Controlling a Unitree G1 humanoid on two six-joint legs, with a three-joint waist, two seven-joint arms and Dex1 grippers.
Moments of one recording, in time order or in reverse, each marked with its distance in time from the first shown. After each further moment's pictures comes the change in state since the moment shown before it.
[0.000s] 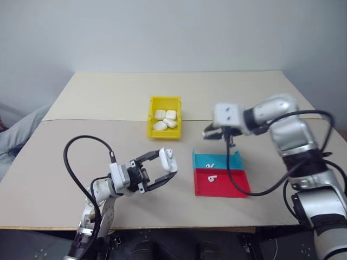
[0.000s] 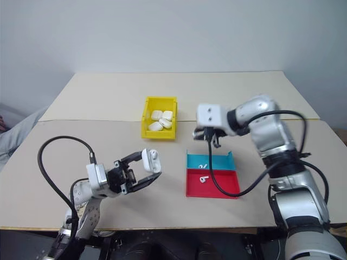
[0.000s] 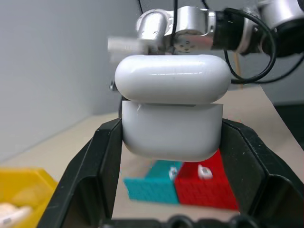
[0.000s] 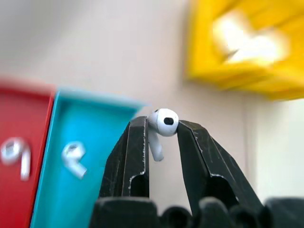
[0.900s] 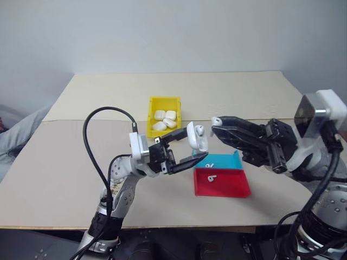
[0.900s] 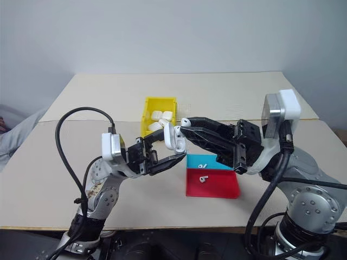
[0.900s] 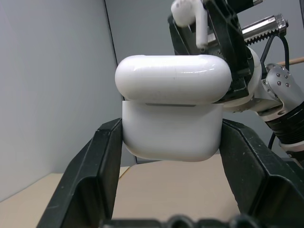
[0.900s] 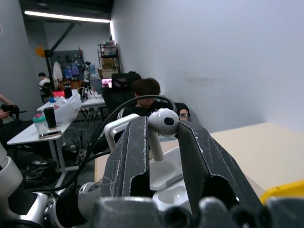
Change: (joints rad) left arm -0.193 -0.107 -0.074 -0.125 -0.083 0.287 0.052; right arm 0.448 0.252 -0.577 -0.741 1.197 0.610 -0.593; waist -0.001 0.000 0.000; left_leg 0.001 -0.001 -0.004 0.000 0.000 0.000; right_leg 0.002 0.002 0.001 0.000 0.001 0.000
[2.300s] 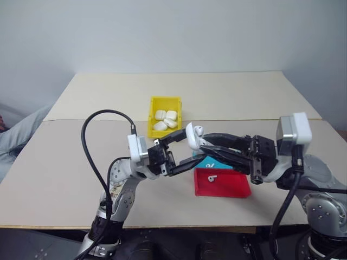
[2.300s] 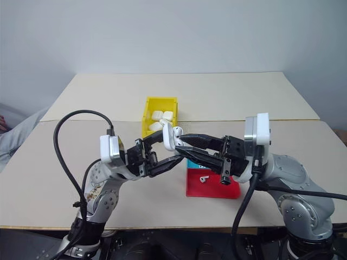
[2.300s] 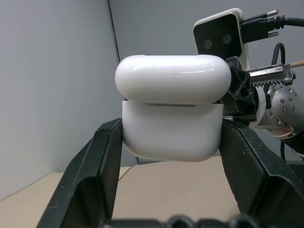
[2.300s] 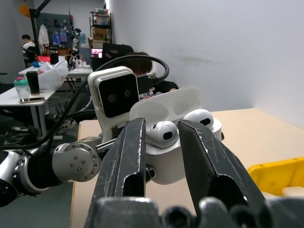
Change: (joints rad) left arm 0.031 -0.026 0.003 -0.020 0.004 -0.001 0.015; right arm 0.166 -0.160 0.232 0.031 -0.183 -0.363 0.043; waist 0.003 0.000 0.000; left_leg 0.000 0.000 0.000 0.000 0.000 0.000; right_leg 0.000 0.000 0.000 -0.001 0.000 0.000
